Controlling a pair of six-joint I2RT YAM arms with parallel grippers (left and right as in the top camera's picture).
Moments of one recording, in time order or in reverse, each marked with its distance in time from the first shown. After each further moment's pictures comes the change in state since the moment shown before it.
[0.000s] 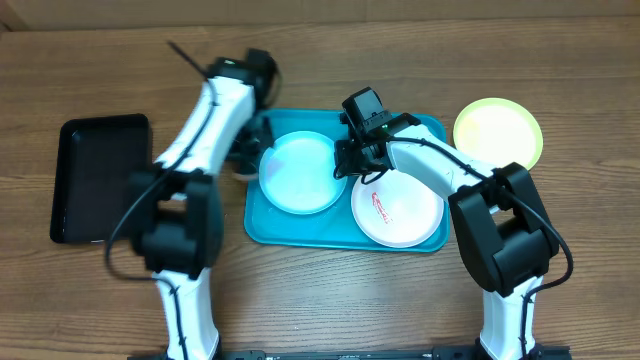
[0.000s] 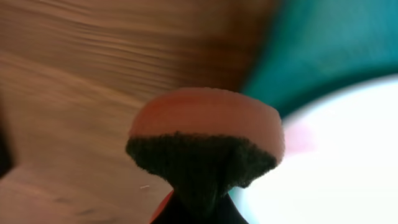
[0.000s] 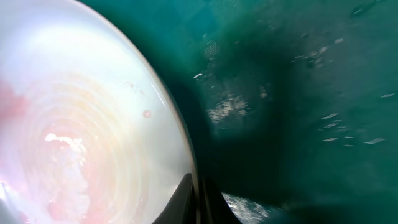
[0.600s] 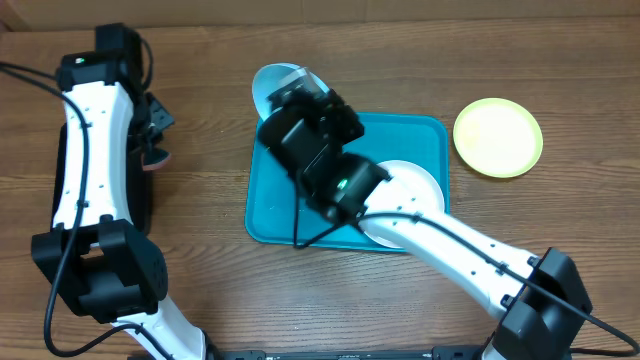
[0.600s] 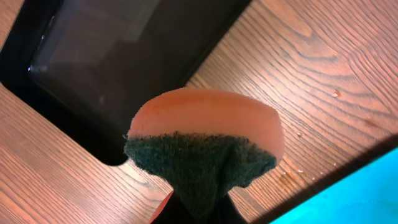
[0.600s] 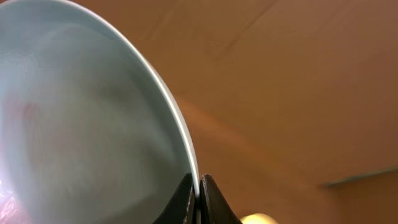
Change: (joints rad) left arm 0.367 -0.208 0.023 -0.064 -0.002 -0.077; right arm 0.420 -0.301 0.080 0.217 1.166 -0.576
